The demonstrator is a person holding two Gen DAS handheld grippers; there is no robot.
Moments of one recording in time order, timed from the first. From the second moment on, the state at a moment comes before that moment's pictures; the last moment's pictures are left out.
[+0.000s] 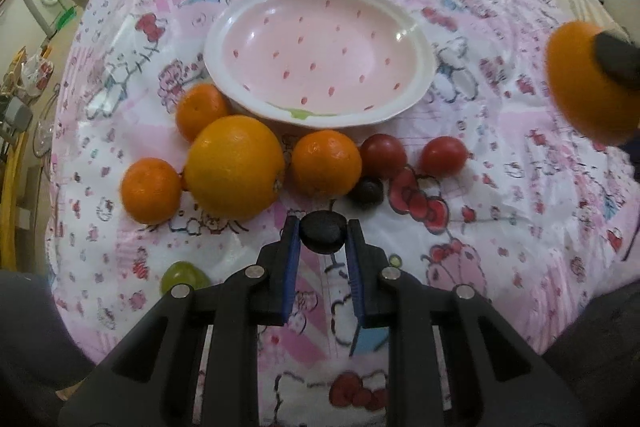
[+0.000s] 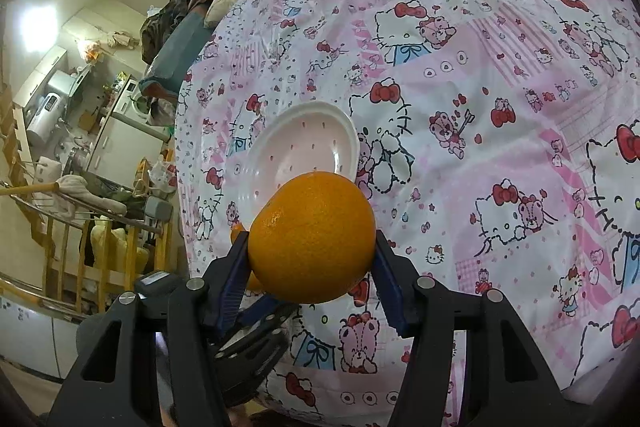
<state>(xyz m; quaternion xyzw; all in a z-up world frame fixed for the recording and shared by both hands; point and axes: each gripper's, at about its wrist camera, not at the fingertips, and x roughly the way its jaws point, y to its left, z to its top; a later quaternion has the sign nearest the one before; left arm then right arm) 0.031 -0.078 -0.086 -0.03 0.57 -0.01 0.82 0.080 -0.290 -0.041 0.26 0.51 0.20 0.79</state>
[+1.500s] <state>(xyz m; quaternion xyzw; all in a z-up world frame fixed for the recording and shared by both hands) 0.146 -0.016 -0.005 0.00 0.50 -0.03 0.87 0.150 -0.274 -0.039 0.23 0.51 0.19 0.81</state>
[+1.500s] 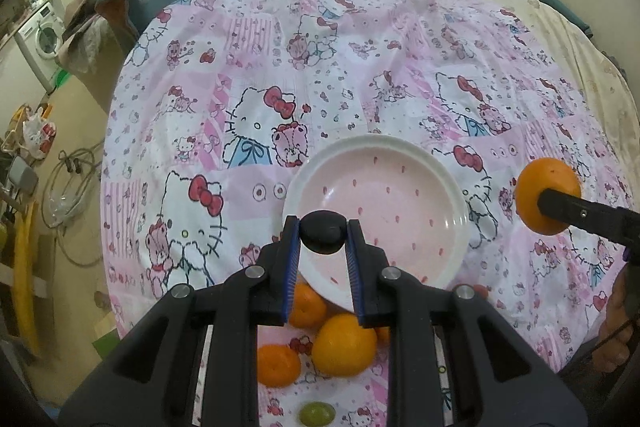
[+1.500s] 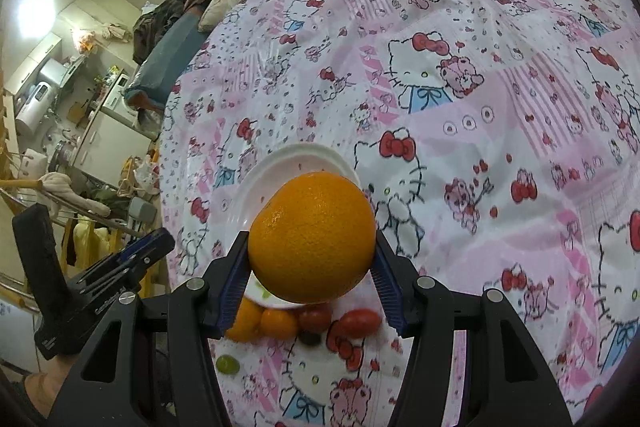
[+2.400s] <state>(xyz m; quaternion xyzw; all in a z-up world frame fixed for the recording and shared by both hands) 0.199 0.012 -0.058 -0.04 0.54 -0.03 0.84 0.255 -0.191 -0.121 0.16 0.59 0.26 0.75</state>
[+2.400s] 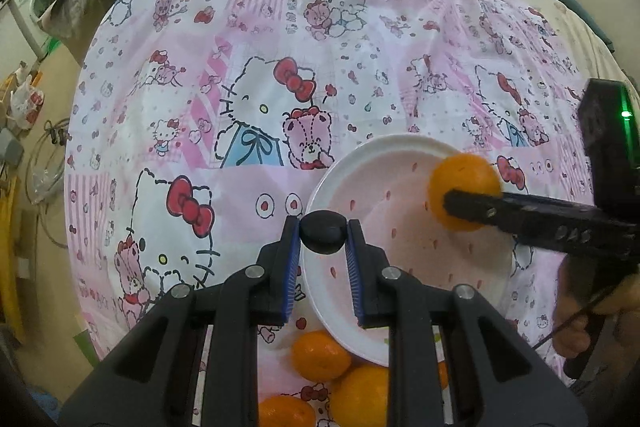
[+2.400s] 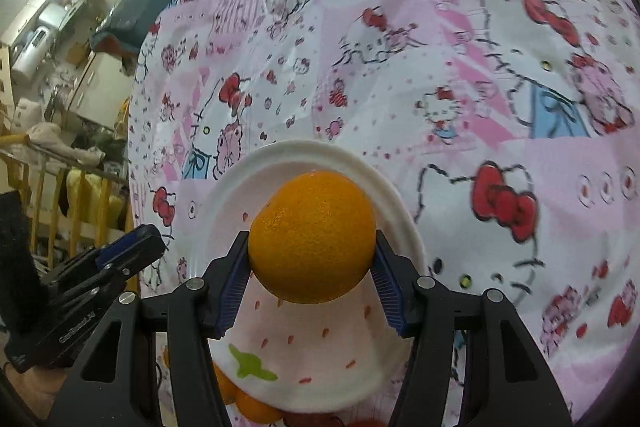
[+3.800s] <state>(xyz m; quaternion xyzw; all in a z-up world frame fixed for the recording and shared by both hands) 0.239 -0.044 -0.105 0.01 0.55 -0.09 0.83 0.178 -0.298 -0.072 0.28 0.55 0.15 0.77</state>
